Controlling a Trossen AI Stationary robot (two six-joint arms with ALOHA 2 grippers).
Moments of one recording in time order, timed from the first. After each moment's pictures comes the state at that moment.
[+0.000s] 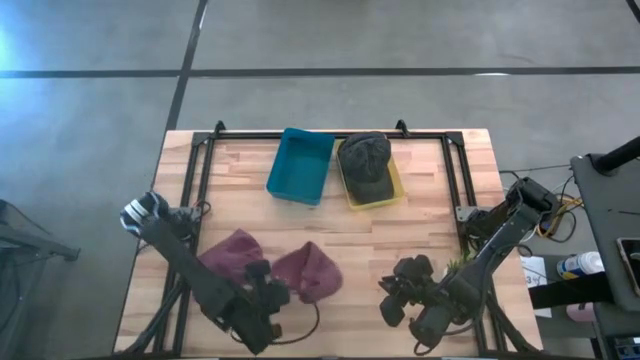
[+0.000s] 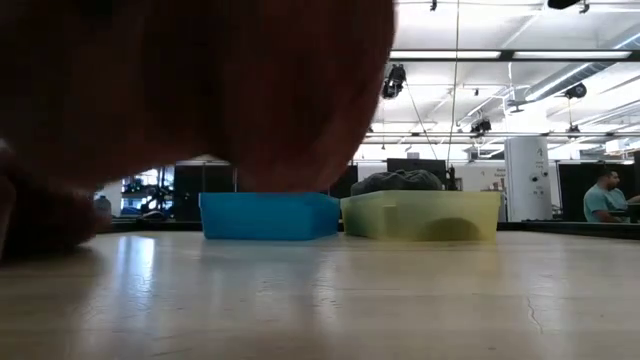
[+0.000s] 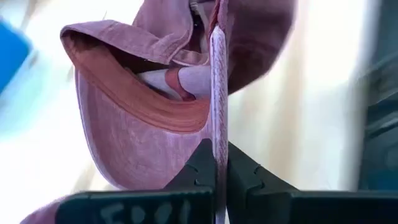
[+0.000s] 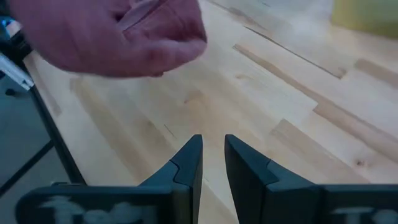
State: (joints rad) left arm -0.76 1.74 1.52 -0.98 -0.50 -0.94; right arm 0.83 1.64 1.32 -0.93 0.73 1.61
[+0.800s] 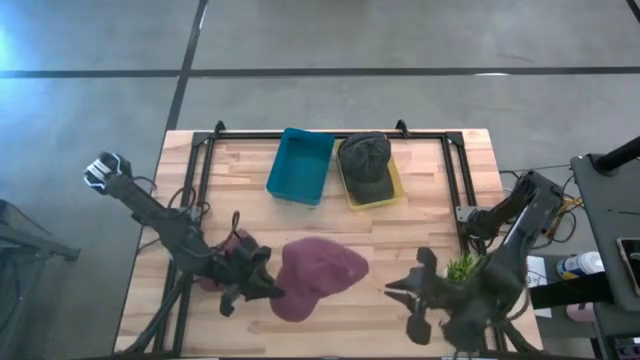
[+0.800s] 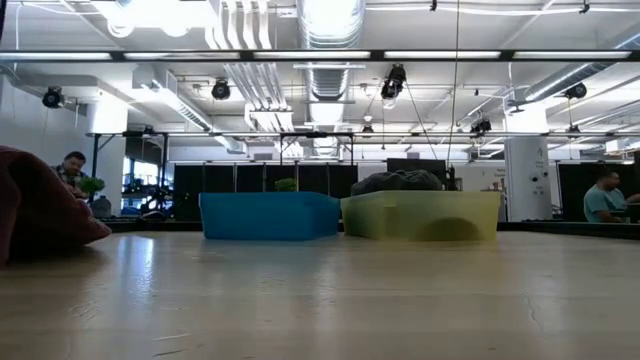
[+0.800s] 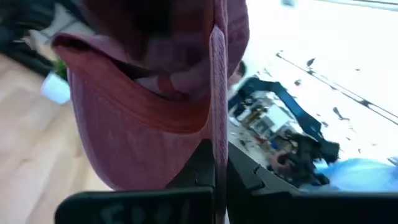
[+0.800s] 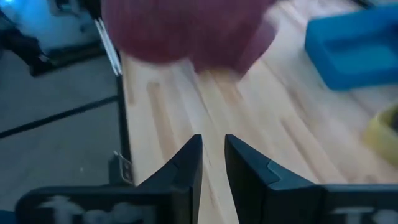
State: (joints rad) left arm -0.68 1.17 0.82 0.47 -0.32 -0.79; right arm 0.89 1.55 1.54 -0.93 0.79 1.03
